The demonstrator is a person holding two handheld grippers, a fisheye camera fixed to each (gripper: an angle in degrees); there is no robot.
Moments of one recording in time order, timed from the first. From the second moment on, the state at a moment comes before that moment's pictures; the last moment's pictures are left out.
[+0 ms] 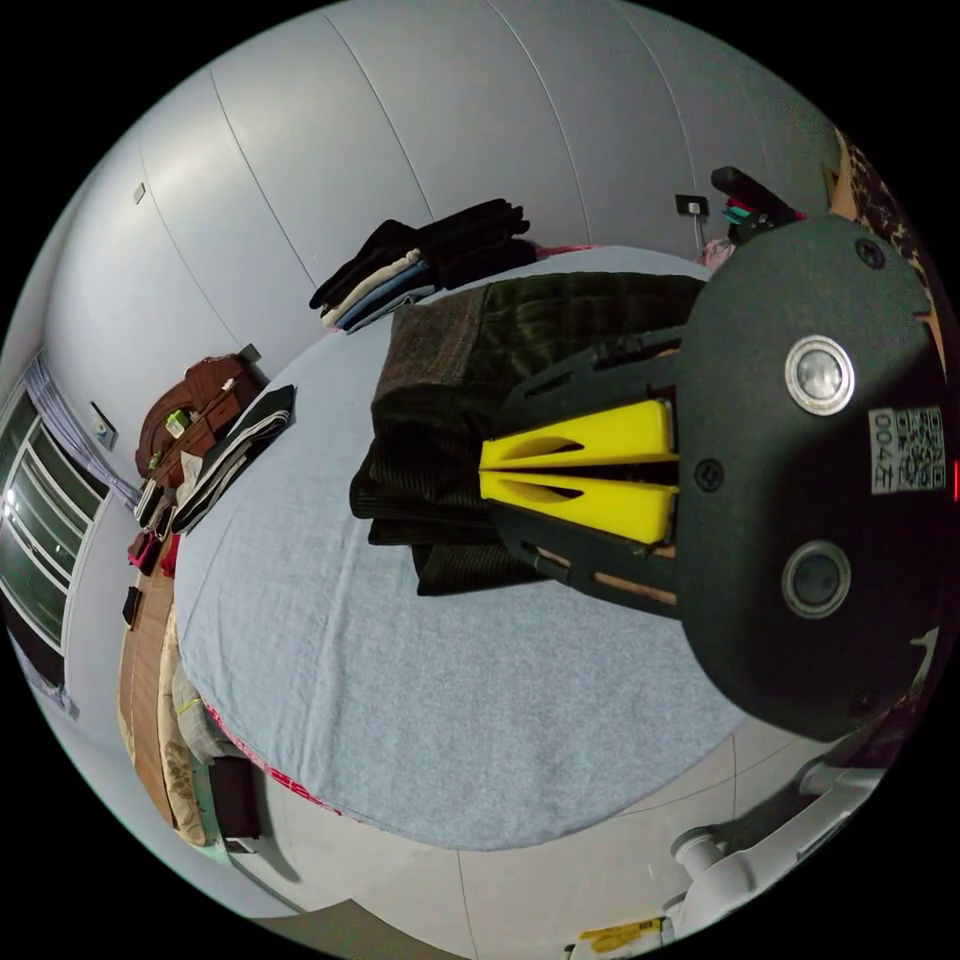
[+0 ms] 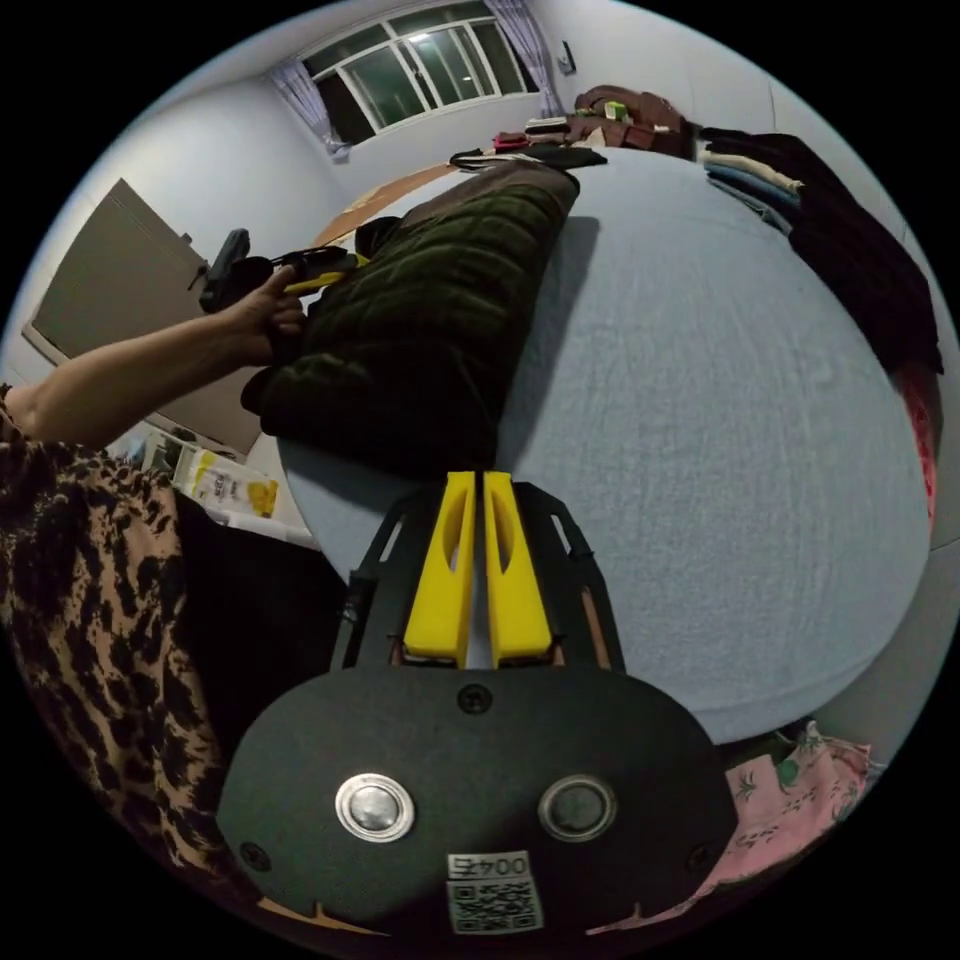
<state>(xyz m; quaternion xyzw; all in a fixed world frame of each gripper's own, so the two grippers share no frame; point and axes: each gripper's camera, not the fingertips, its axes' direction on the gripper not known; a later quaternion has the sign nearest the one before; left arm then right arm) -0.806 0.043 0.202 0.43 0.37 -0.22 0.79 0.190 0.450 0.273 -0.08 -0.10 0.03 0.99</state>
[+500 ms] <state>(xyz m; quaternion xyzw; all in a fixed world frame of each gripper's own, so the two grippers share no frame) -0.819 0.066 0.266 0.44 0.50 -0.19 0.72 0.318 0.423 0.340 -0.12 -0.48 0.26 0.83</state>
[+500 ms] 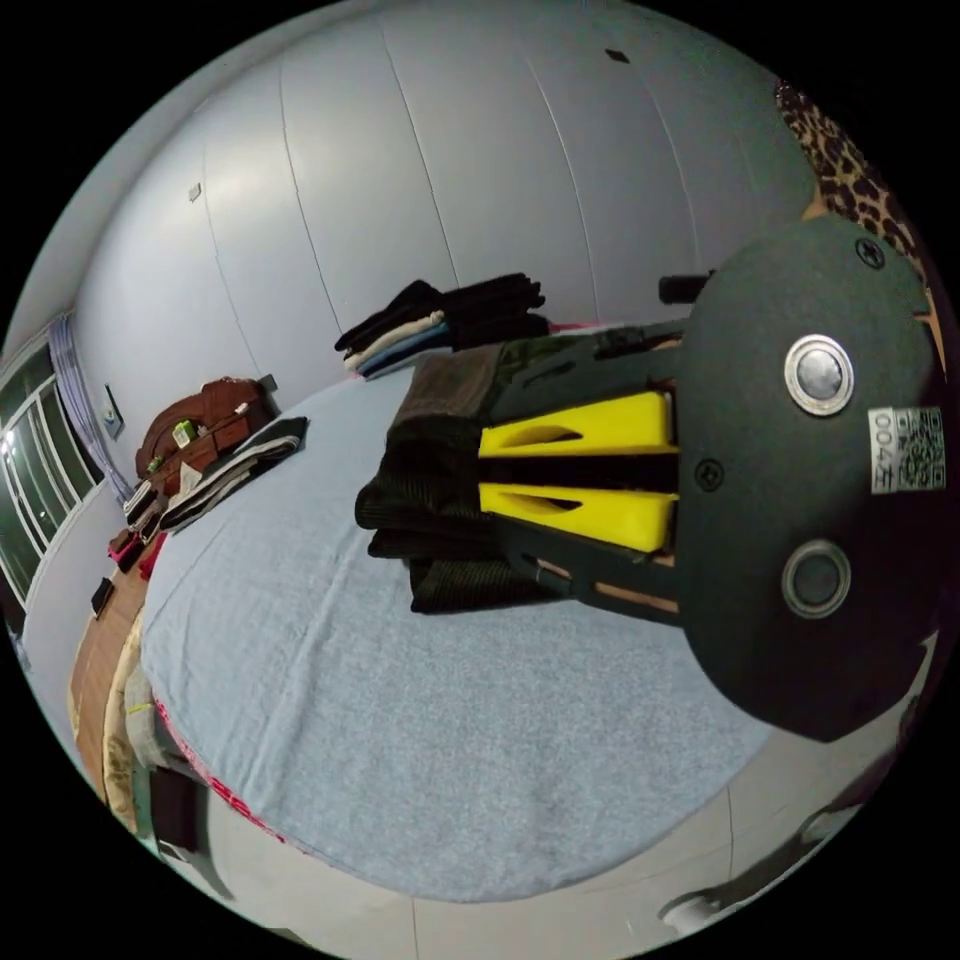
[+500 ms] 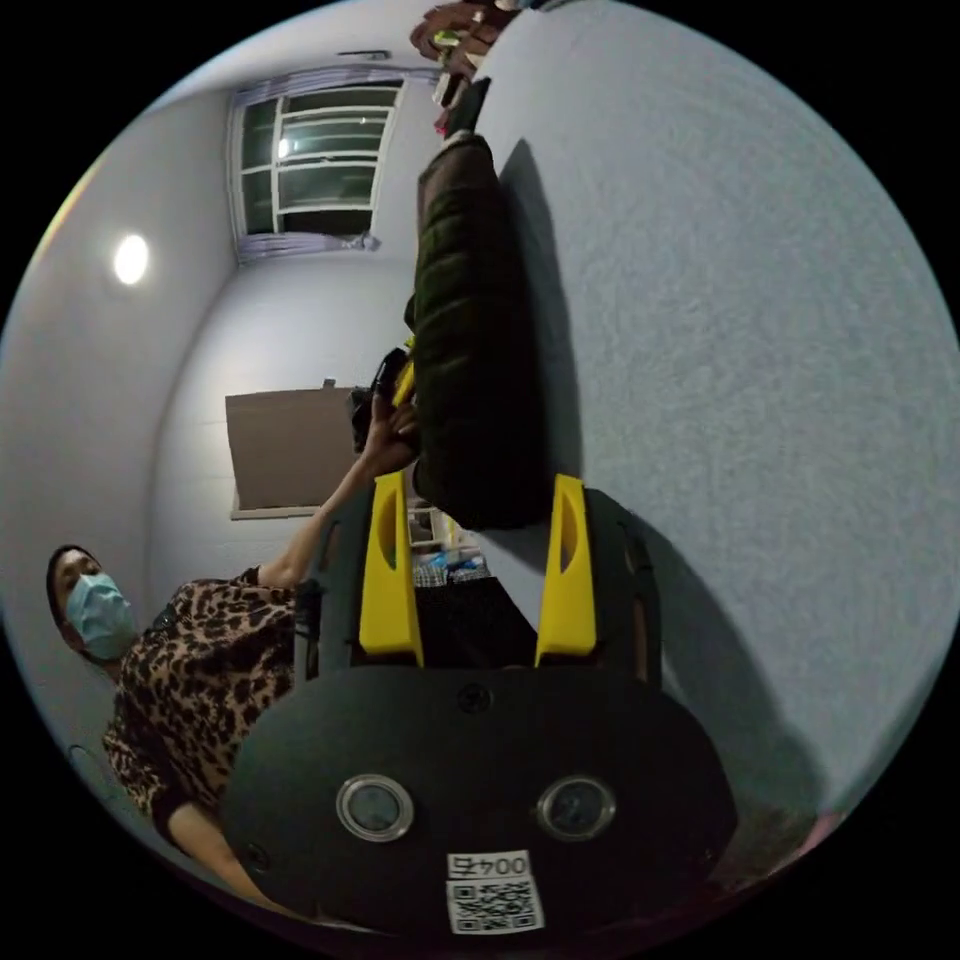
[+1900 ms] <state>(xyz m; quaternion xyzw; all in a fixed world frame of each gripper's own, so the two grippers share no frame) -0.531 0.141 0.395 0.34 0.65 -0.36 0.58 0.456 0.380 0.378 -0.25 -0.56 0.18 0.77</state>
